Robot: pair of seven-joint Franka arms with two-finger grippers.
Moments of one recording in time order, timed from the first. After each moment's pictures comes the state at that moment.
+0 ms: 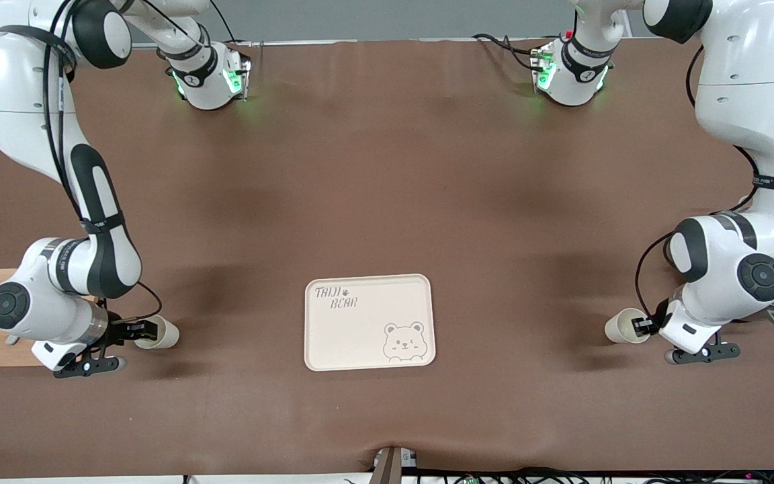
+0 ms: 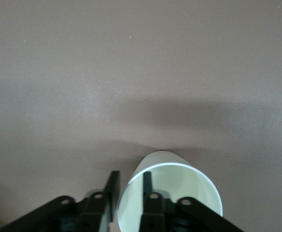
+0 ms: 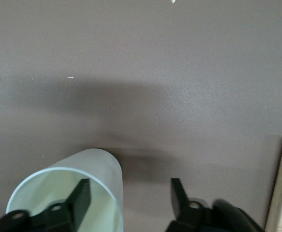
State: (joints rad) left arm 0.00 0.69 0.06 -1.59 -0.02 2.38 -0.06; right arm -0.05 0.80 -0.04 -1.42 0.04 2.25 -0.24
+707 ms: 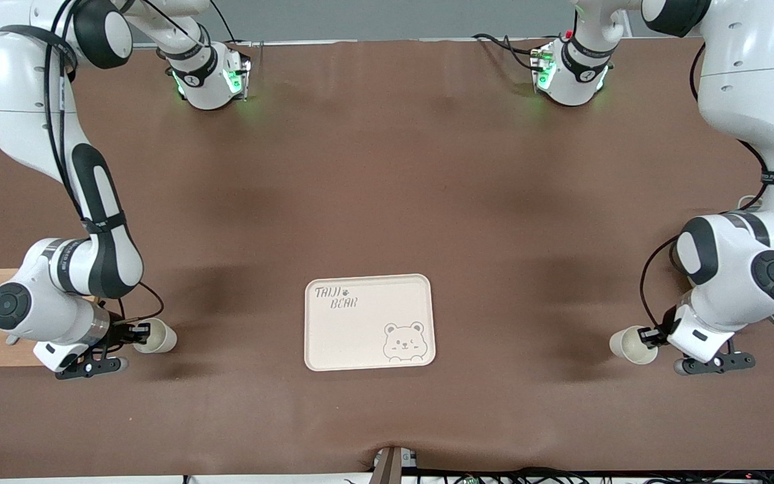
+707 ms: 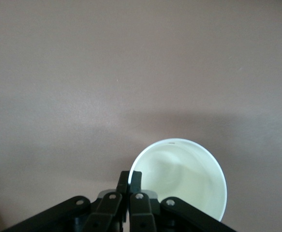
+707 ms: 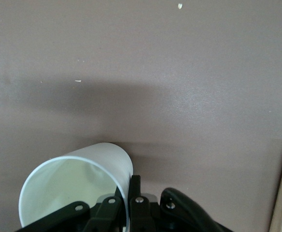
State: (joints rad) left arm -0.02 0.67 0.05 -1.47 -0.02 2.31 -0.07; right arm -0.04 0.81 -0.04 -1.41 0.04 2.24 -0.25
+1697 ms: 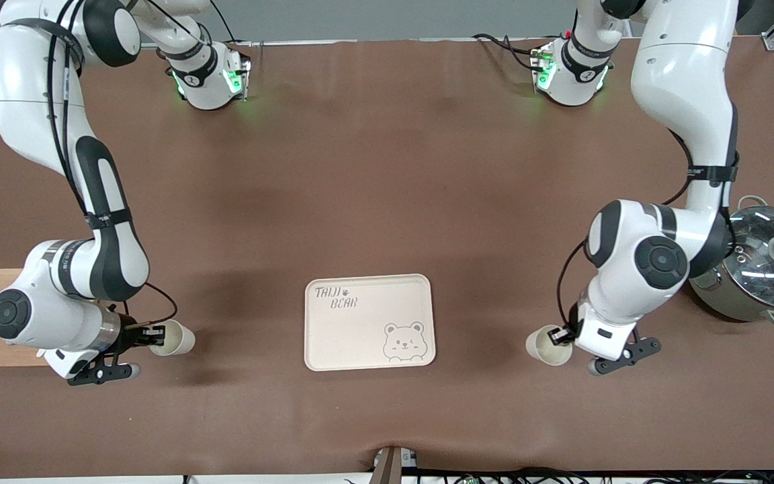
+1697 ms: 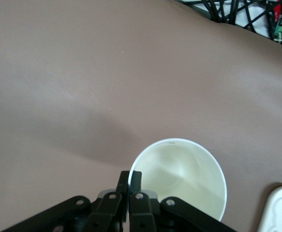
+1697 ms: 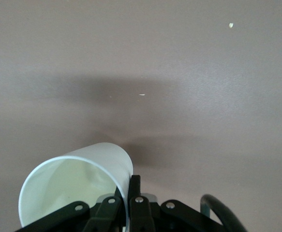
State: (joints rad) left arm -0.30 0.67 0.05 -1.41 -0.02 2.26 -0.64; right arm 0.01 0.81 -0.02 -1.29 0.11 2.08 -0.15
